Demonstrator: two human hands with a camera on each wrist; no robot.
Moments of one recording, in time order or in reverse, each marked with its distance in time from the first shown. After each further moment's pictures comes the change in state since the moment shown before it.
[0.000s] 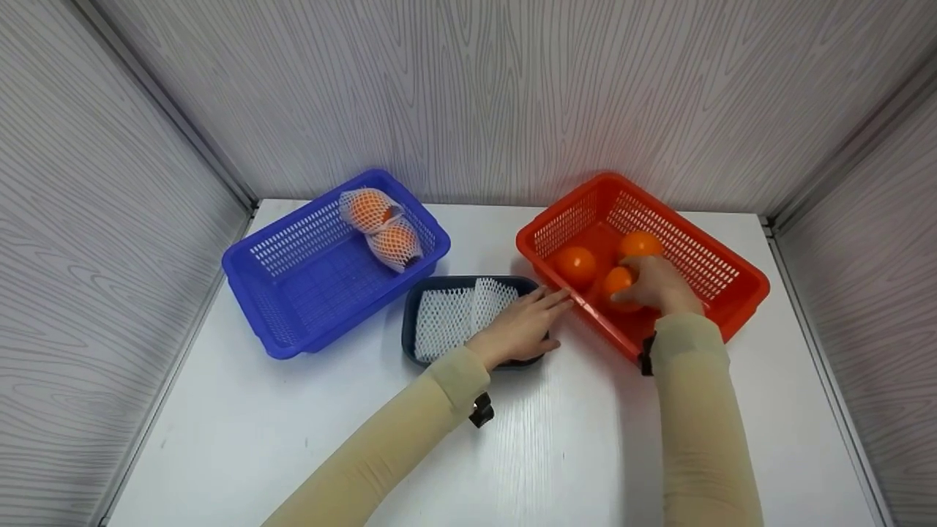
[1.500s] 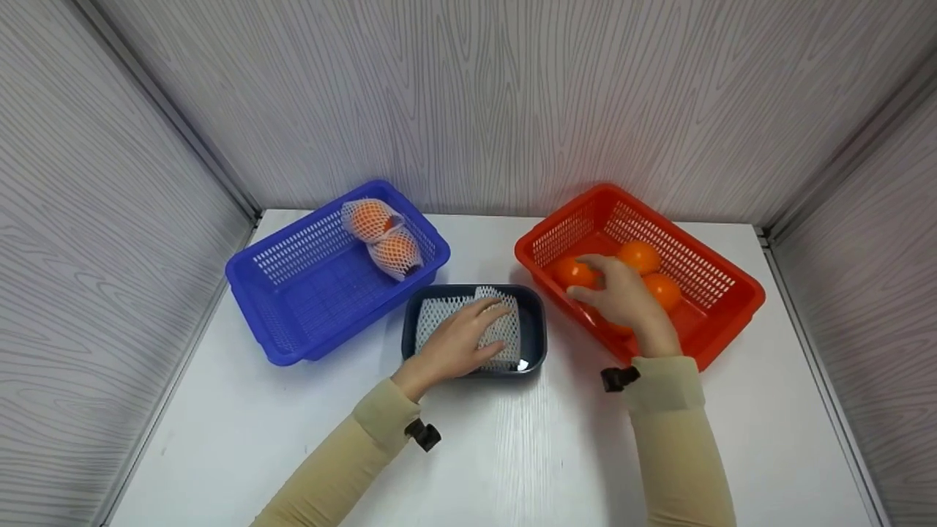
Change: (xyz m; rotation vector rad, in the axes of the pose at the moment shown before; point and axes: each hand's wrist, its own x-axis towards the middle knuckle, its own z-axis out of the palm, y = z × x) left_hand -0.079 -0.053 -0.013 -0.191 0.294 -0.031; right_hand -0.050 -0.062 0.024 0.038 0.188 -0.302
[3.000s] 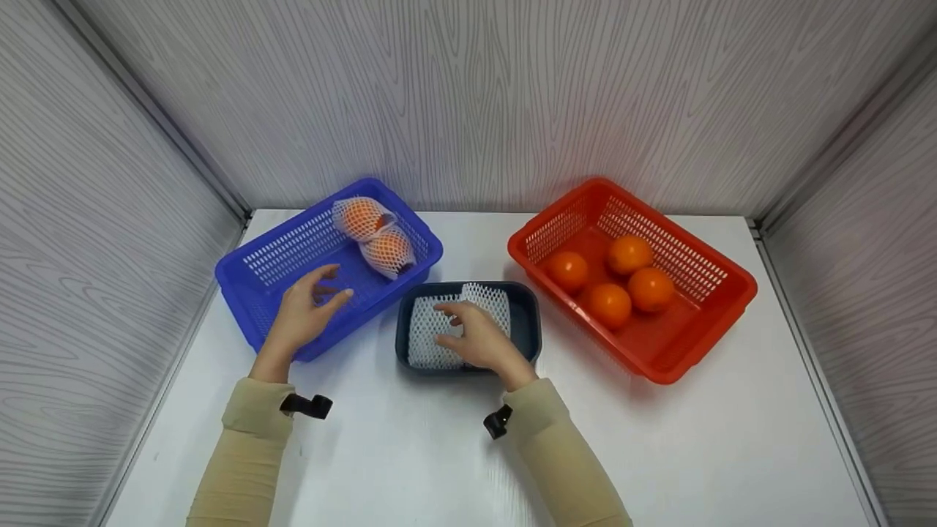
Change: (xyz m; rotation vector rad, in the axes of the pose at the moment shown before) left_hand -0.086 -0.158 -0.082 -0.453 0.294 -0.447; right_hand 0.033 -0.065 0.174 0.288 -0.108 -0.349
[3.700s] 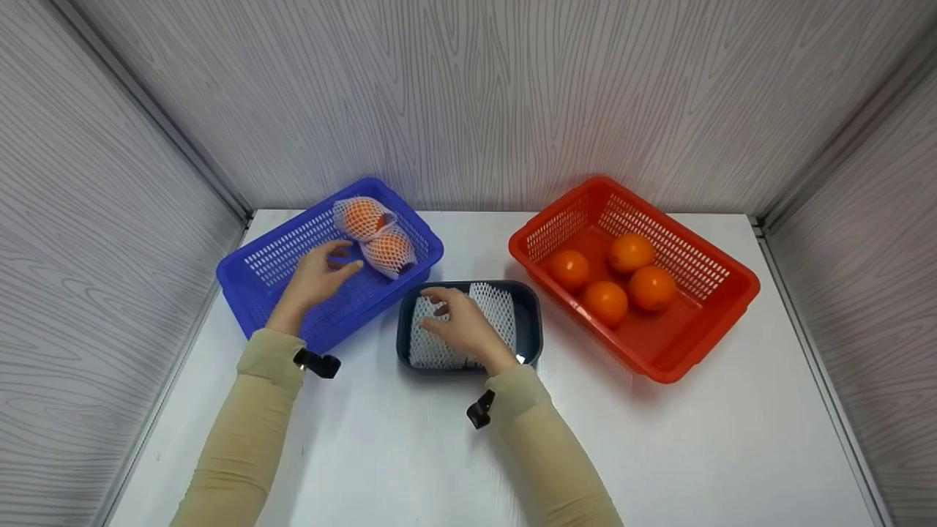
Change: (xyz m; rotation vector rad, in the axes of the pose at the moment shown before) left_hand 0.060 0.002 0.000 0.093 -0.077 -0.014; right_hand 0.027 -0.008 0.011 0.048 0.039 0.075
